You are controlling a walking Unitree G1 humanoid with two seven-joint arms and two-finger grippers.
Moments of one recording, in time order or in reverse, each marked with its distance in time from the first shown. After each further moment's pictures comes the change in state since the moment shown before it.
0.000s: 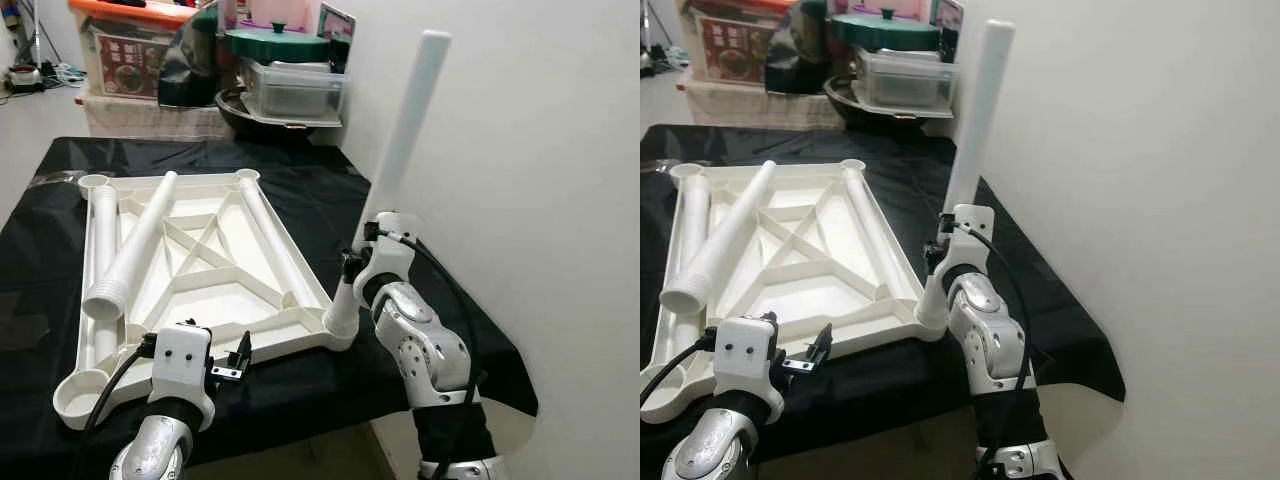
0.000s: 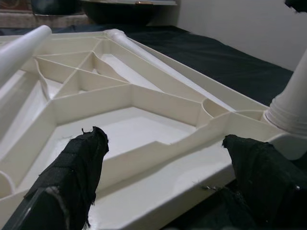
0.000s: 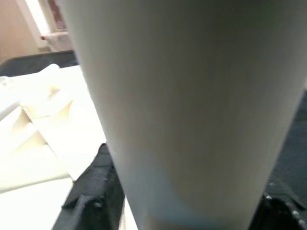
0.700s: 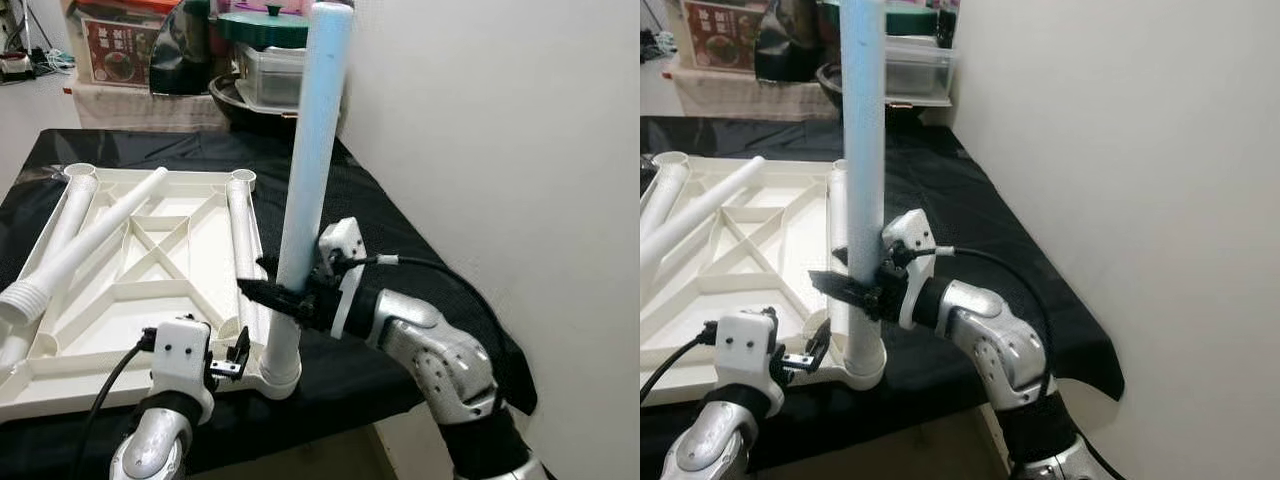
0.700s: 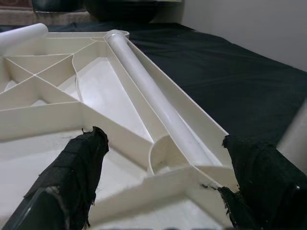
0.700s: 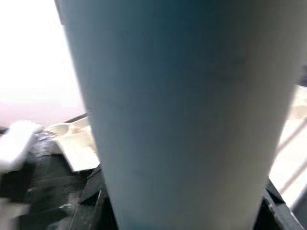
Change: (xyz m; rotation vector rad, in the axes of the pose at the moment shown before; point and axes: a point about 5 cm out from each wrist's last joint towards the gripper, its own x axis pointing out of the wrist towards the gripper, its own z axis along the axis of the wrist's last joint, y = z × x) left arm 0.005 0.004 0.001 0.005 -0.012 0.010; right arm -0.027 0.041 0.007 -0.147 -0.014 0.862
